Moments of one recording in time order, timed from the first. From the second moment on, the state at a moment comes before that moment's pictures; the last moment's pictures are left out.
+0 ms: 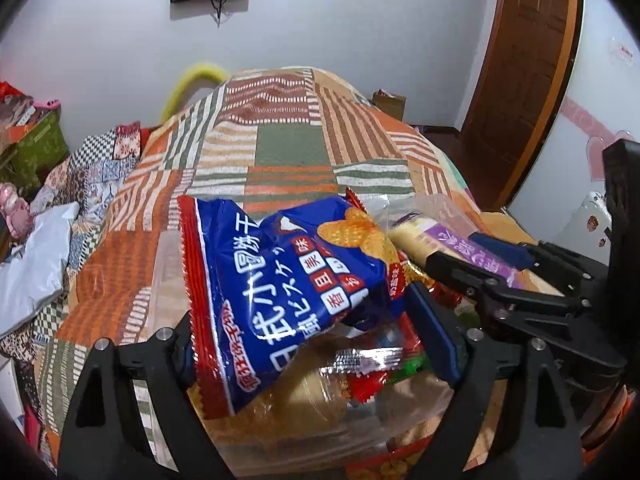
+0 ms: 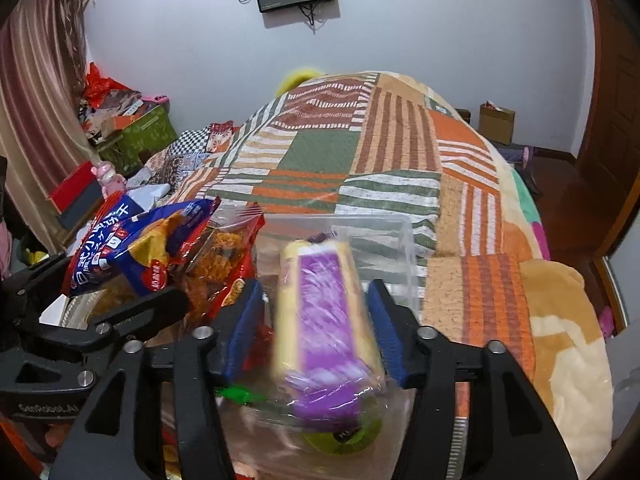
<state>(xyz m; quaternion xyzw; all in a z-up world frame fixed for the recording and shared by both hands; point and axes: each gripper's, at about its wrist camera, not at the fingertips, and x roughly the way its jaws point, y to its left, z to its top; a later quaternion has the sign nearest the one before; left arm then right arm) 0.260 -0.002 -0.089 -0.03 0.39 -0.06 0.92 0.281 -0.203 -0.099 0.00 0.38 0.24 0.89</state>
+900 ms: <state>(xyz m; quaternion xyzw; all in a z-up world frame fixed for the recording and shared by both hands) 0.162 0.038 -0.070 -0.06 0.38 -0.03 0.92 0.191 -0.208 -0.082 -0.02 0.36 0.28 0.89</state>
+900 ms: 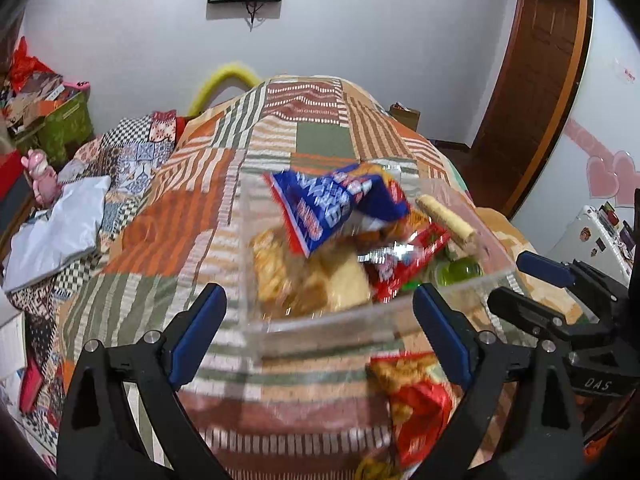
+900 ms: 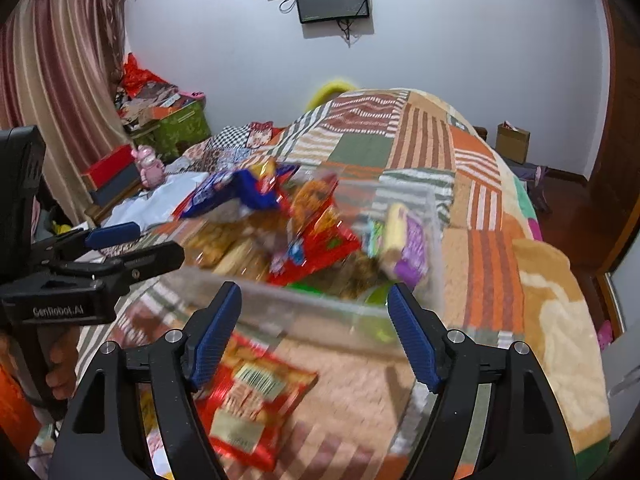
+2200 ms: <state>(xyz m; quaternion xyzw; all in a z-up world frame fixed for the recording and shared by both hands) 0.075 0.019 -0.109 -0.04 0.43 -0.07 0.90 0.155 -0.194 -0.135 -0.03 0.43 0.30 0.85</state>
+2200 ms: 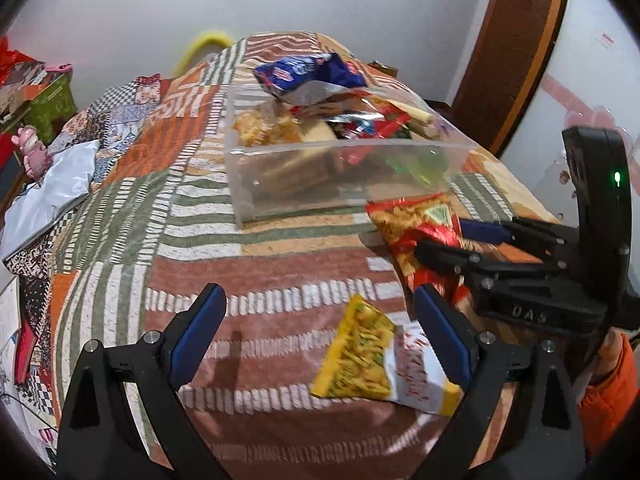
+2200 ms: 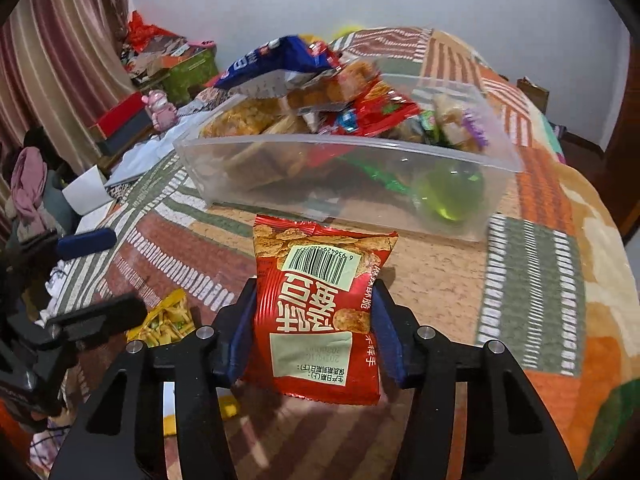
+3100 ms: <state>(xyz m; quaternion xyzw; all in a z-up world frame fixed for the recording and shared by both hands) 0.066 -0.015 -0.148 -0.04 0.49 -0.10 0.86 0.150 -0.246 -0.092 0.02 0.38 0.28 0.88</state>
